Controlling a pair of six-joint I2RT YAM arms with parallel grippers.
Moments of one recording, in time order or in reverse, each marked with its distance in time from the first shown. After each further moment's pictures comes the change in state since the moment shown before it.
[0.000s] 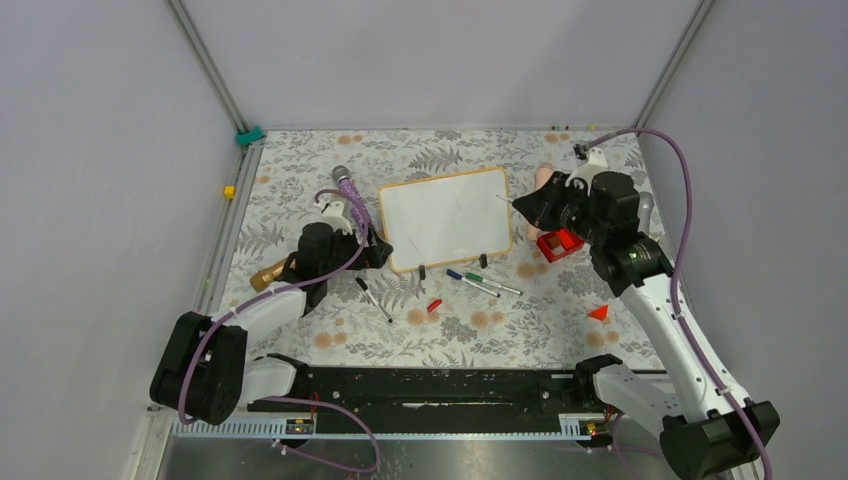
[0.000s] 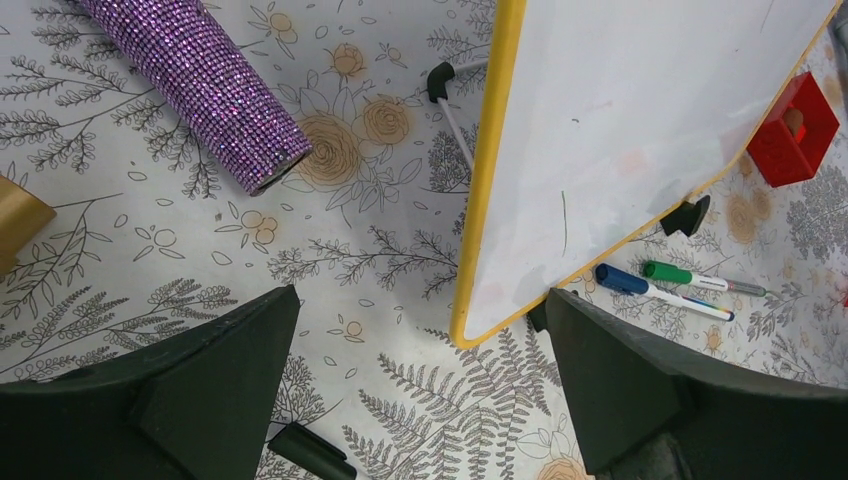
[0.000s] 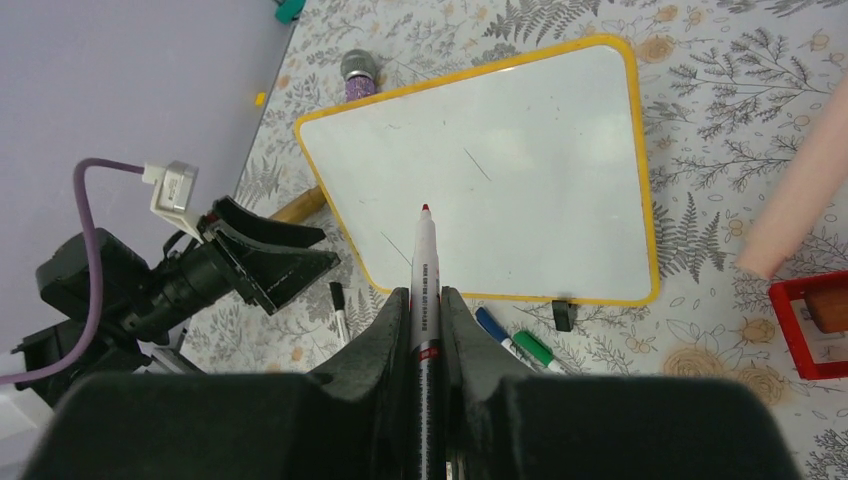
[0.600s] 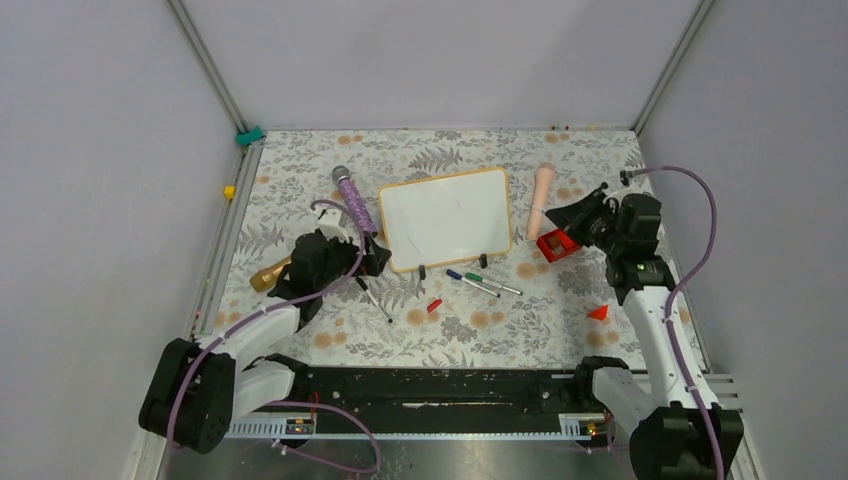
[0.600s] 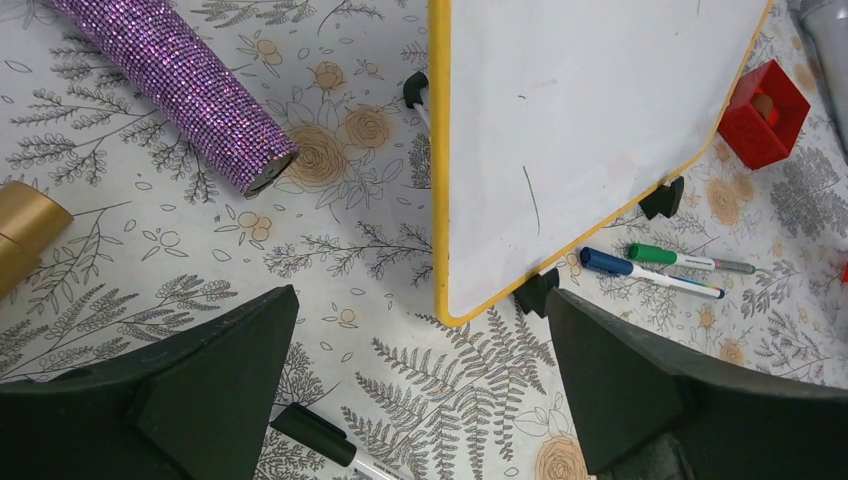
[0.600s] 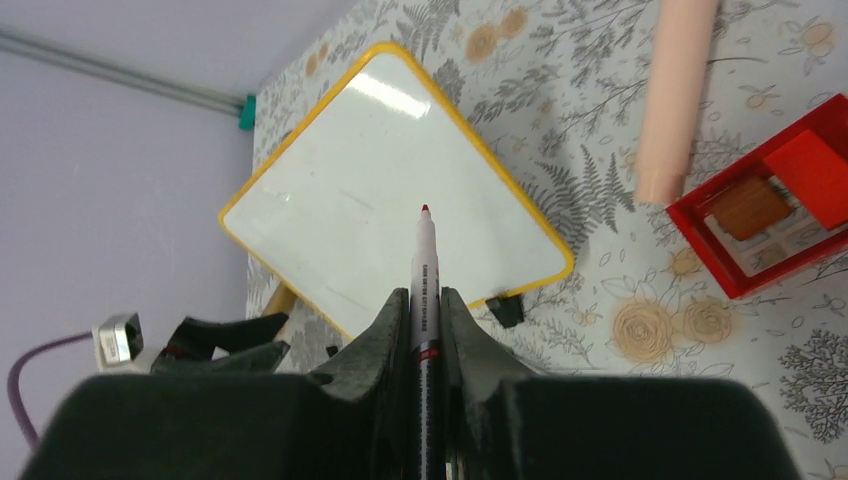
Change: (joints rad) left arm -0.018 -0.148 -0.079 0.018 -0.005 0.056; right arm -0.342 -0.033 -0.277 0.180 -0.136 0.211
